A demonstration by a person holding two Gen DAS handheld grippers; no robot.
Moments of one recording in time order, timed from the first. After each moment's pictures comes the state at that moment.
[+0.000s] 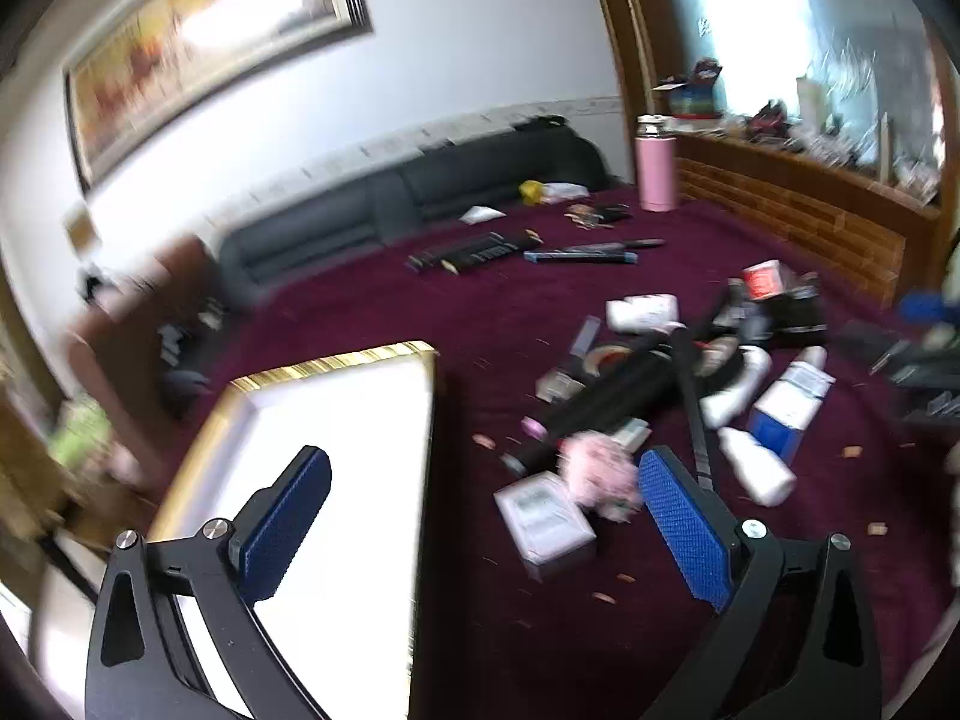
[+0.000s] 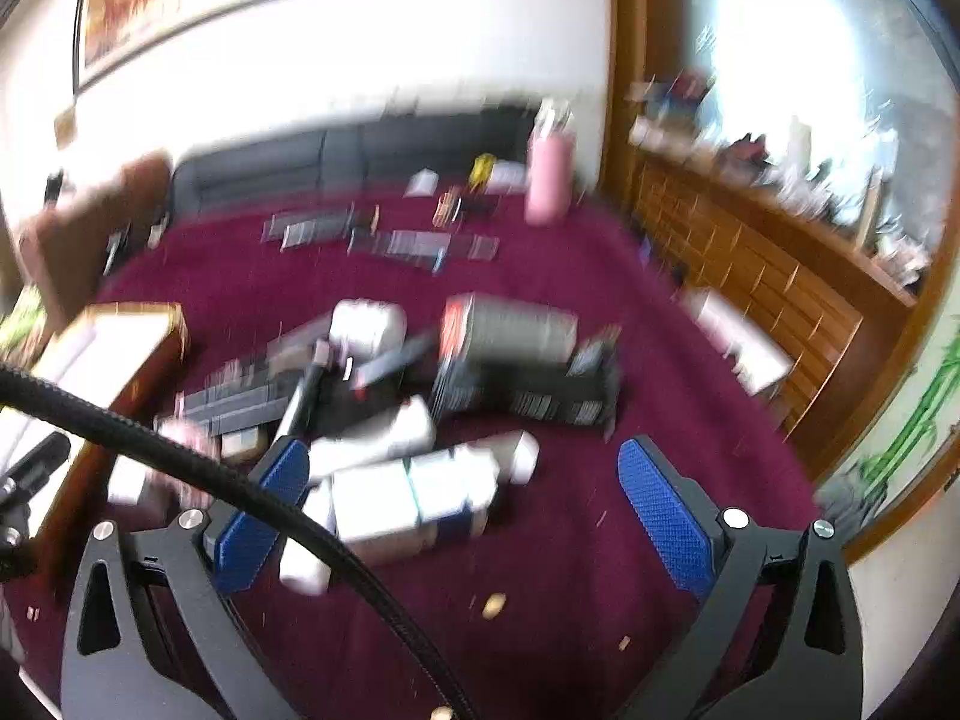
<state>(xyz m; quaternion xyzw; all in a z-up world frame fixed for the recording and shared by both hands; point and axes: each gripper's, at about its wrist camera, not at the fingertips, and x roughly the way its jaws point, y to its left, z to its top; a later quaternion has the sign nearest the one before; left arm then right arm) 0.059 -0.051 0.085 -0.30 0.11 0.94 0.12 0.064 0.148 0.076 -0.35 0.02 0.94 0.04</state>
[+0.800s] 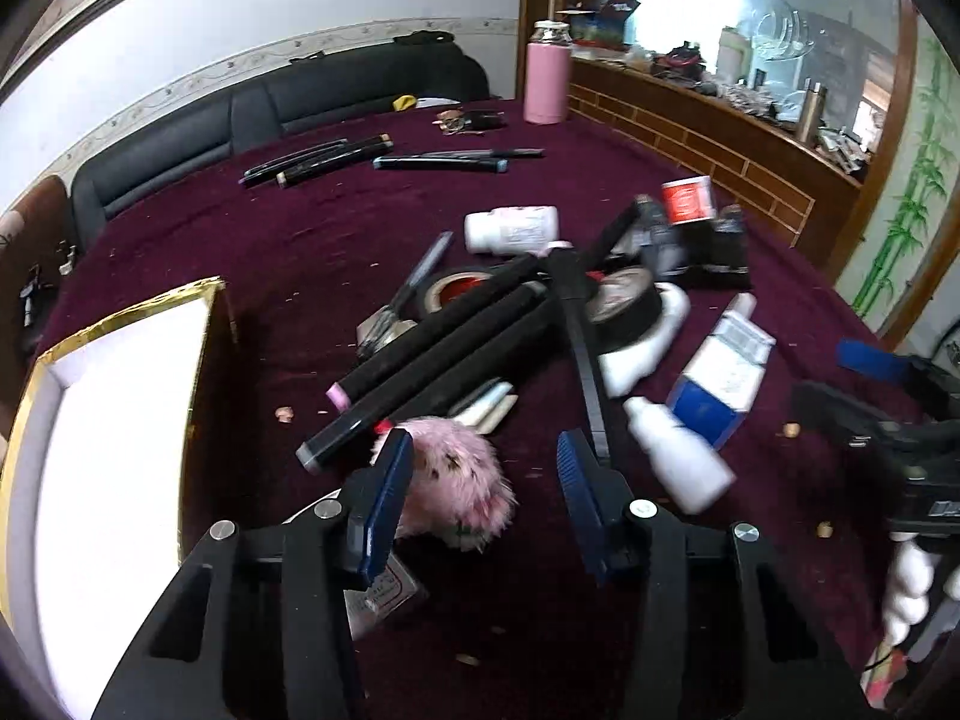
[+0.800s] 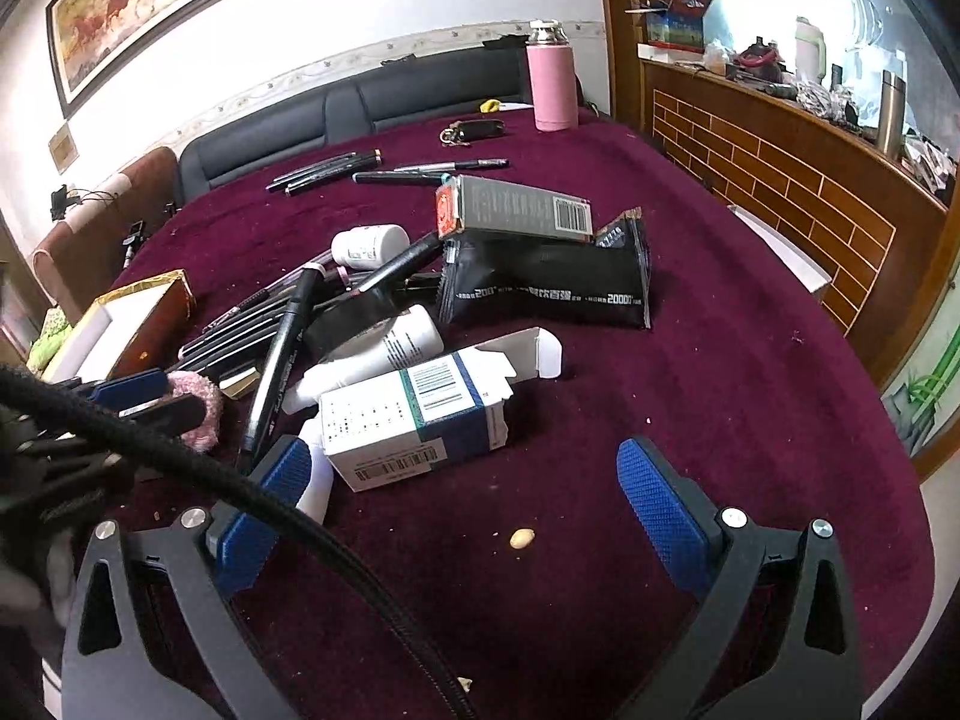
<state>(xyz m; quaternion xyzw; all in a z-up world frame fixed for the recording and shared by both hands) 0.008 -0.004 0.029 -0.40 0.11 0.88 0.24 0.075 0.164 0.038 -0.38 0.08 0.92 0.01</state>
